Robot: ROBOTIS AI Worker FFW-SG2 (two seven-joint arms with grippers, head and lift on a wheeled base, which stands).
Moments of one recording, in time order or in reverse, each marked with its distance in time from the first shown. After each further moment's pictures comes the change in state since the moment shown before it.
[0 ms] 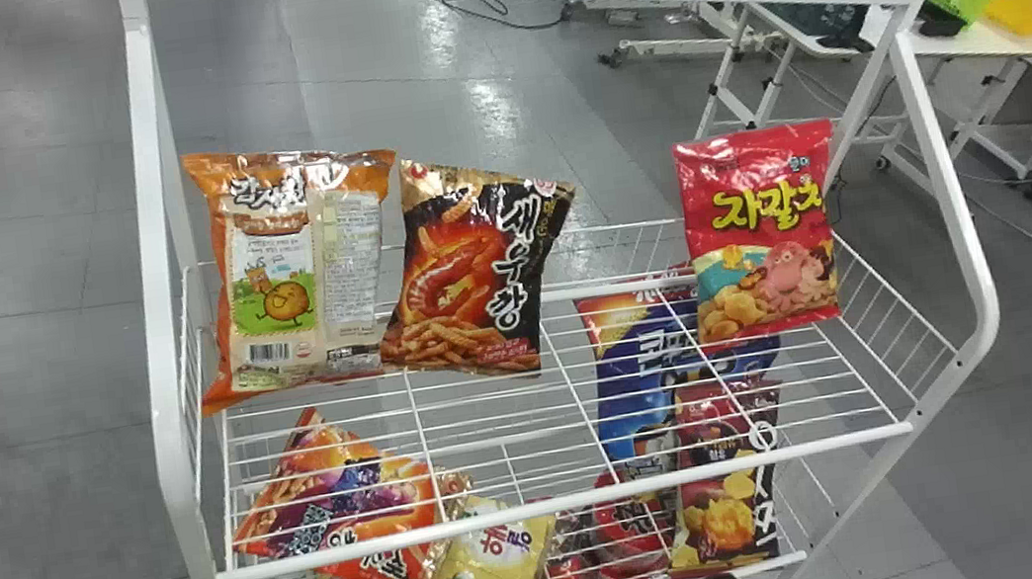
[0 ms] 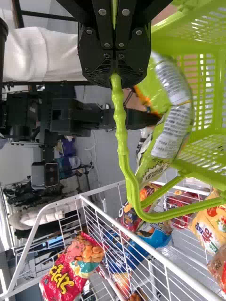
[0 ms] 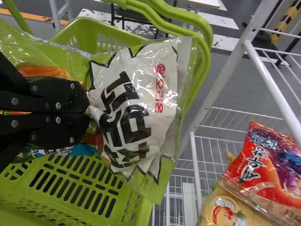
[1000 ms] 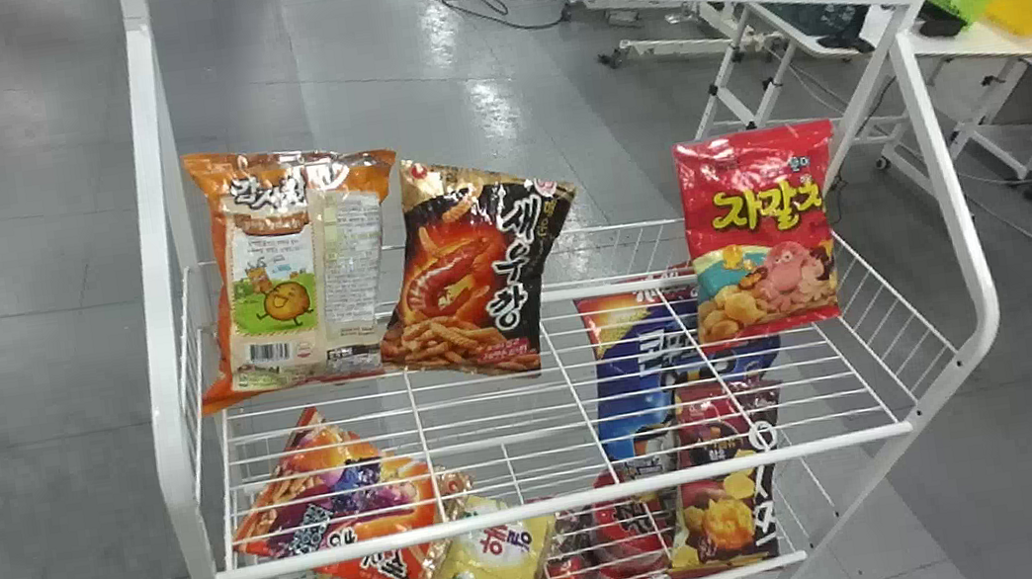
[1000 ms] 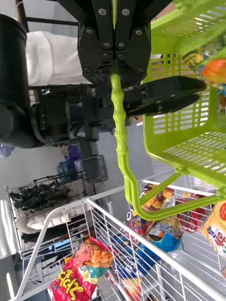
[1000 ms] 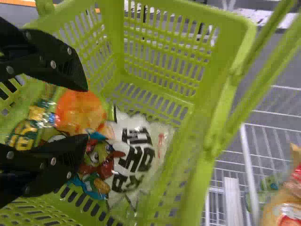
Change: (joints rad) left arm 0.012 0.000 -0.025 -0.016 0.002 0.000 -0.005; right arm -0.013 -0.021 0.064 0.054 0.169 0.006 0.078
